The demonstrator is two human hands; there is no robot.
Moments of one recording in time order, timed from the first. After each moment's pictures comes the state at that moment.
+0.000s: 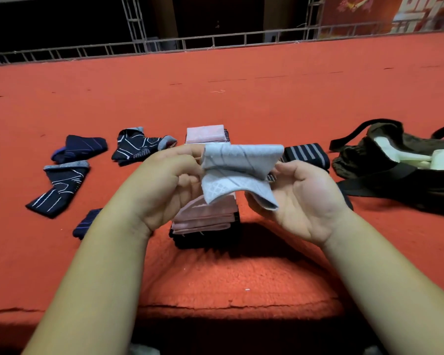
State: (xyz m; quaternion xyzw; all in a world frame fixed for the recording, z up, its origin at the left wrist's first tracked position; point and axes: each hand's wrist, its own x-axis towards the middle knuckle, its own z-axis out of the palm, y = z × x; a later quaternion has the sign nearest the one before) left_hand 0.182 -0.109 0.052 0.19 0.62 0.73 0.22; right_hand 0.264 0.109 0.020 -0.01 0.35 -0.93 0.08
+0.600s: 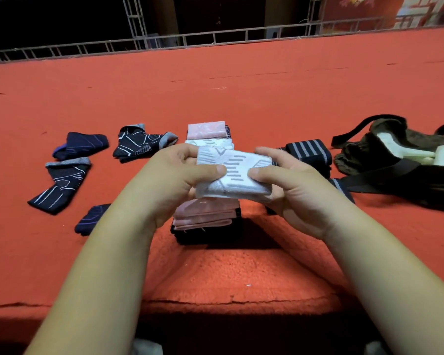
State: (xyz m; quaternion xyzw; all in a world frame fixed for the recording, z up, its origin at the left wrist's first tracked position) left_hand 0.189 -0.105 0.050 0.15 0.71 0.67 0.16; right_hand 0.258 0.104 0.016 0.02 0.57 -0.82 -0.02
